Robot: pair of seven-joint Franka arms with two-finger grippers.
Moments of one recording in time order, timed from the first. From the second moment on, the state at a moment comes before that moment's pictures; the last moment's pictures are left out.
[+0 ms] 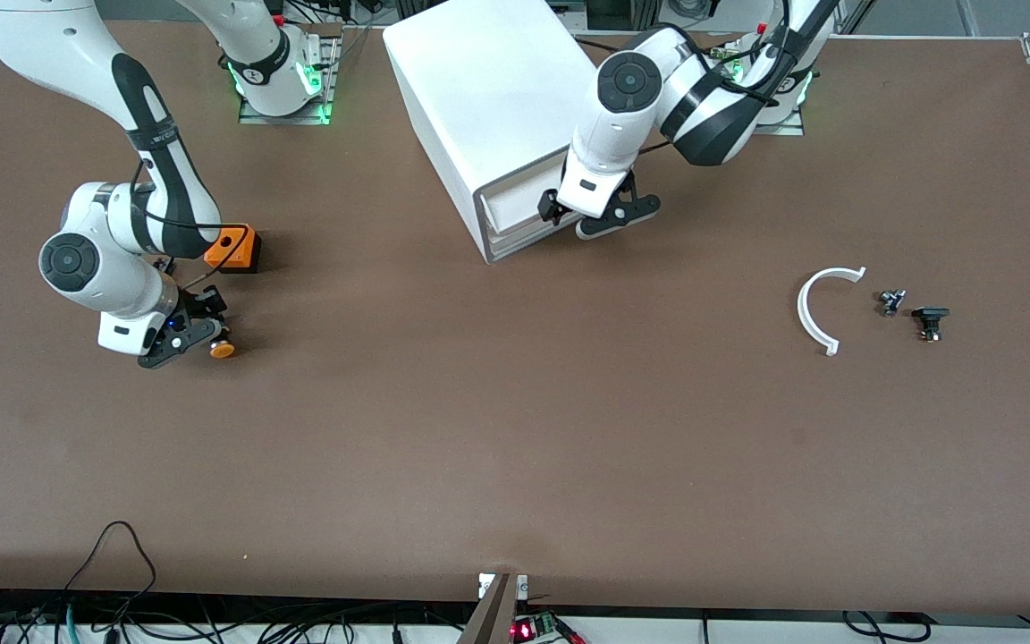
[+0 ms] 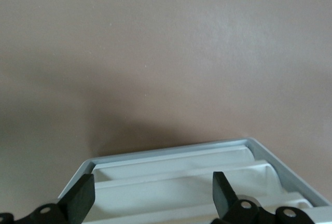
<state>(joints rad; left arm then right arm) -0.14 0.22 -0.66 -2.07 -0.01 2.22 -1.19 0.10 0.40 -0.15 -2.10 -0.05 2.43 -0.54</state>
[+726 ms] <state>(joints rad) -0.13 0.21 -0.68 -2.08 -0.17 2.21 -1.19 0.10 0.33 0.09 -1.62 -0.01 1.90 0.22</state>
